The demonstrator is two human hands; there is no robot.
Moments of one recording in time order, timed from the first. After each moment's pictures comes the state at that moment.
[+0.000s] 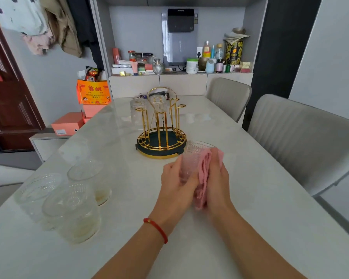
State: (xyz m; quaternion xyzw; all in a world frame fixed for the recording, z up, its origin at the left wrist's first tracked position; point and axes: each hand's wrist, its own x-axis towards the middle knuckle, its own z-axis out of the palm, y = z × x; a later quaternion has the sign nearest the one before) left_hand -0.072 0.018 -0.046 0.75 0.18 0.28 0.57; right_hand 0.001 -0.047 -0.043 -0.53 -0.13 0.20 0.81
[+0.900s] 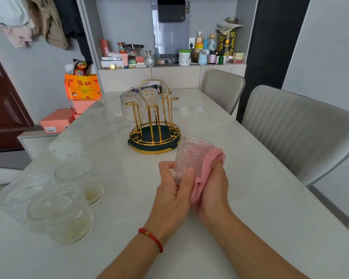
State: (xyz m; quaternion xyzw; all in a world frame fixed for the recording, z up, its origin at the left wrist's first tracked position) left_hand -0.093 0.001 -0.053 0.75 0.14 0.30 0.57; right_hand -0.009 -0.056 -0.049 -0.49 -0.05 0.23 0.84
